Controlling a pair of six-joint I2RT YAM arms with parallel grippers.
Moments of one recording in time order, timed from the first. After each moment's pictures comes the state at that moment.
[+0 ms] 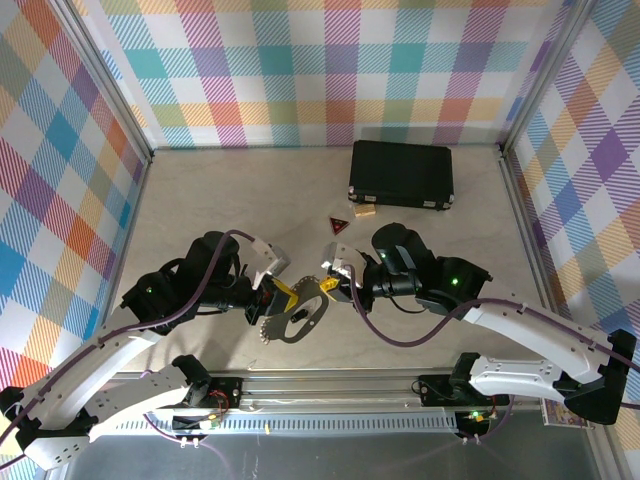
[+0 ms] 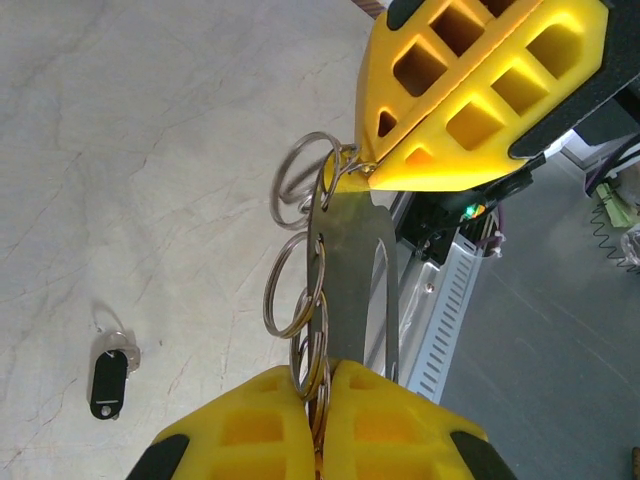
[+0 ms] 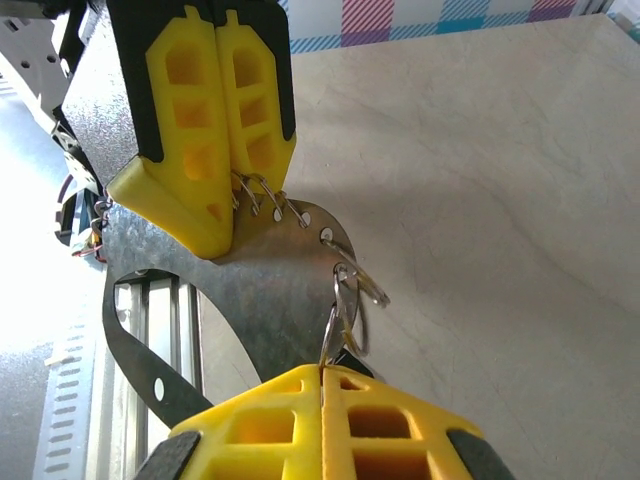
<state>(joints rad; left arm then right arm) -0.77 0.85 1.02 -0.84 0.47 -0.14 1.01 1.07 1.09 -0.58 -0.31 -0.23</state>
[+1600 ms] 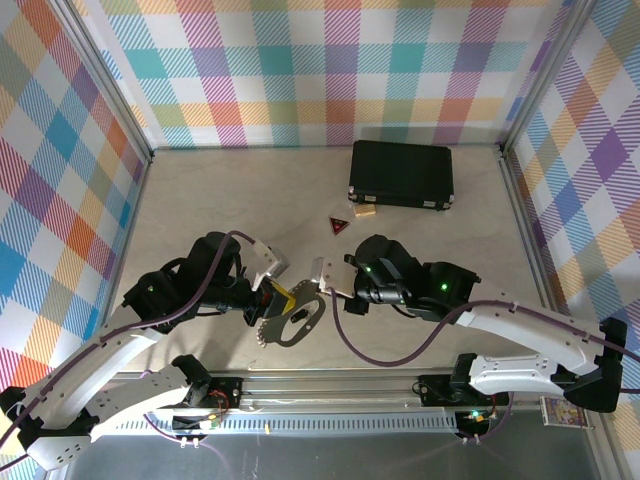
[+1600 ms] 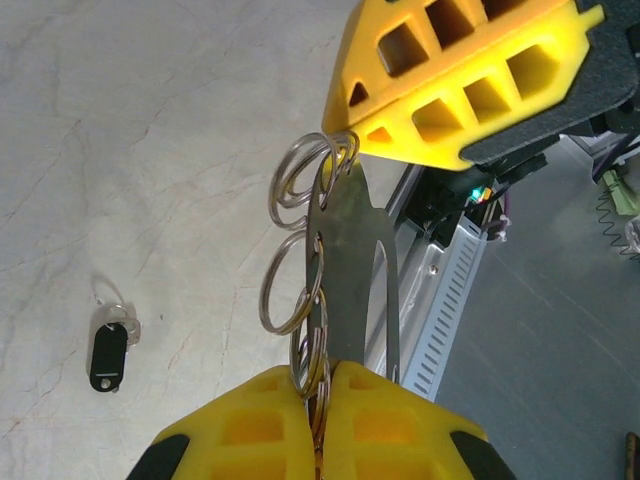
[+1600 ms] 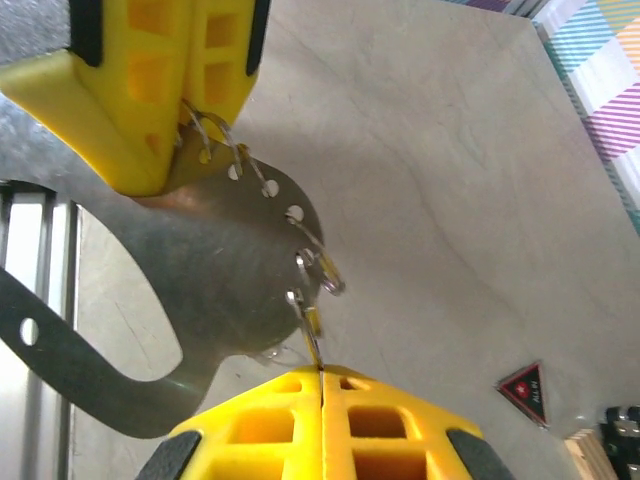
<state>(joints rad) -0.76 0.86 1.02 -0.89 0.48 -0.13 1.11 1.12 1.13 -0.65 0.00 -0.45</state>
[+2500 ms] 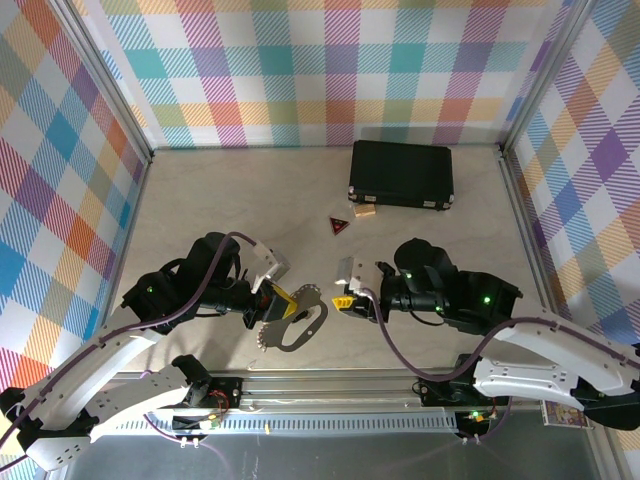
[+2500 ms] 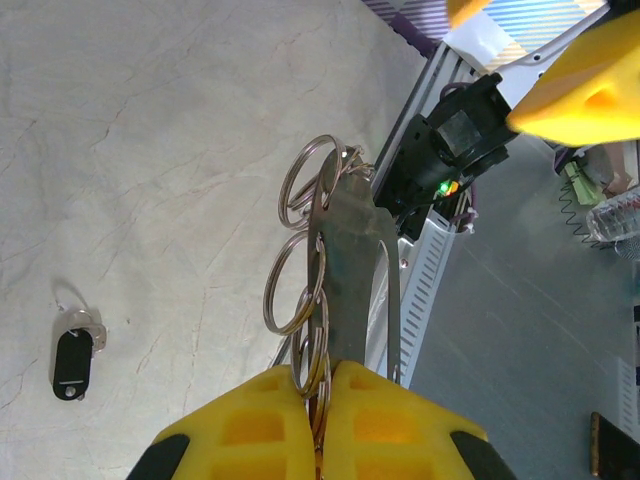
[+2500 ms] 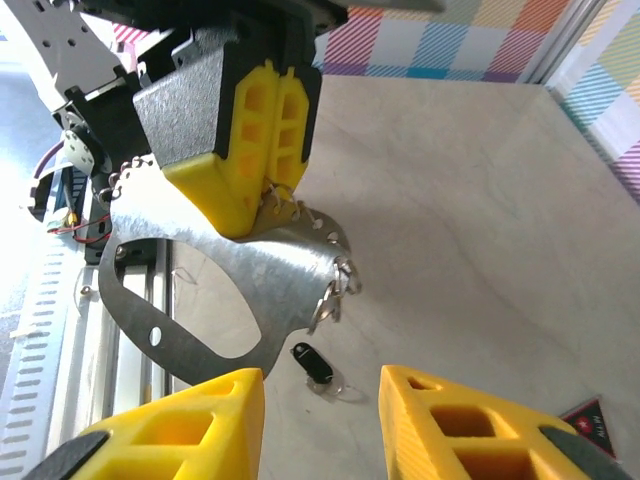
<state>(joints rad) -0.76 0.86 1.02 -0.89 0.54 -0.13 1.11 0.94 1.07 -0.64 -0.16 -0.31</state>
